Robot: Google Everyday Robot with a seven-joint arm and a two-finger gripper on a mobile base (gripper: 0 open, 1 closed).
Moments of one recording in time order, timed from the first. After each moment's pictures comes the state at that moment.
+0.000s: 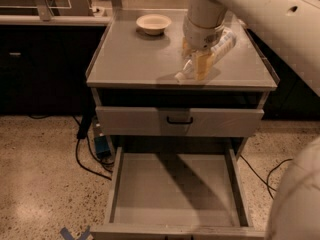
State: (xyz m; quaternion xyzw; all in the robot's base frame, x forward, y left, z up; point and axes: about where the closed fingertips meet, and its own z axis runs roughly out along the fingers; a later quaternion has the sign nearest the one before) arm 0.654 -0.106 0.893 -0.81 0.57 -0.11 0.09
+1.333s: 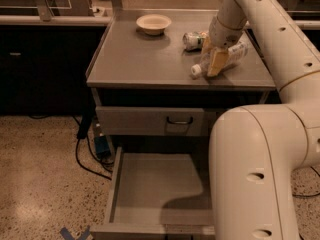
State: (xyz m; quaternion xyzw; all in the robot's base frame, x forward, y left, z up) arm 0.745 -0.173 0.843 -0.77 0.63 -0.02 0.15
